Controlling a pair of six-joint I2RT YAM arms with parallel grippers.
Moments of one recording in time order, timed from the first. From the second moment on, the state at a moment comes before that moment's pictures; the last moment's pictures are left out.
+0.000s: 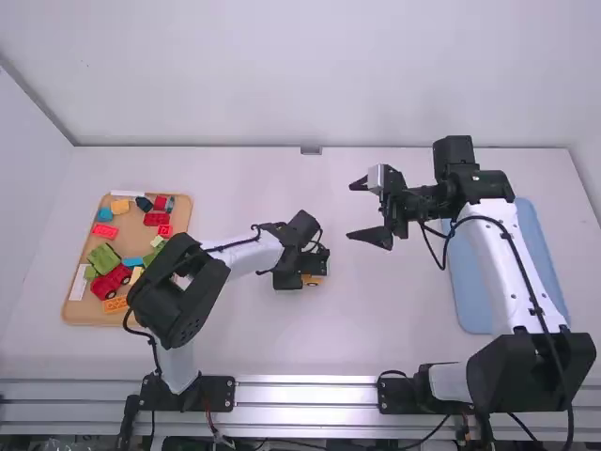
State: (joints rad) left arm -0.60 1.88 1.07 -0.56 -0.03 0.89; right arm 0.07 1.48 1.39 -1.10 -1.15 -1.28
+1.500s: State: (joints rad) left arm 0.43 1.43 1.11 -0.79 0.08 -0.35; right arm 0.48 1.49 1.20 -0.24 -0.74 -0.55
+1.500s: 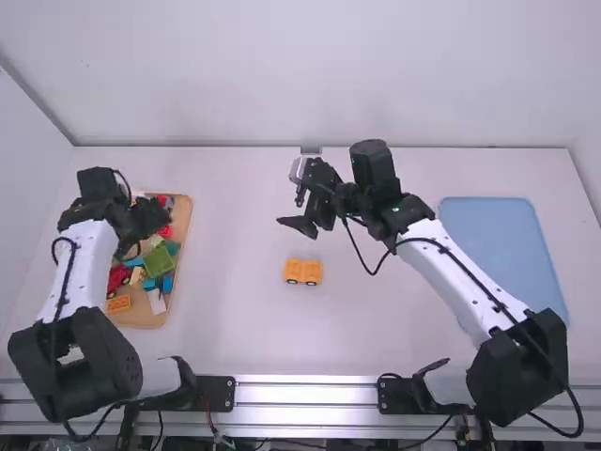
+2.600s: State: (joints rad) left arm 0.60 1.43 1.11 -0.74 -0.03 -0.47; right arm 0.46 1.68 1.33 -0.33 -0.77 -0.55
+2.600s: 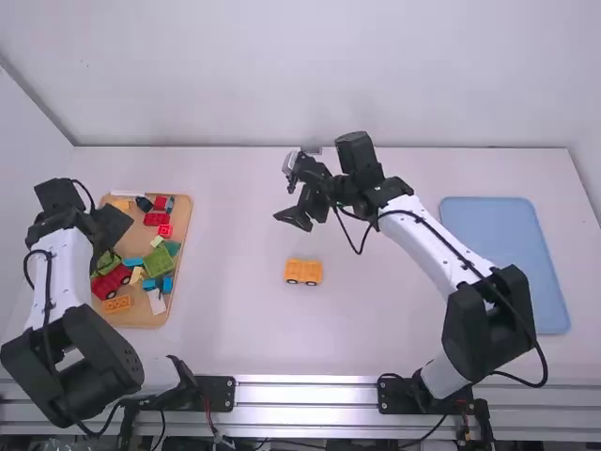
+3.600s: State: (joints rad) left arm 0.60 2.32 2.36 -1.32 -0.02 -0.39; right arm 0.48 1.68 1.33 -0.30 -0.79 -0.55
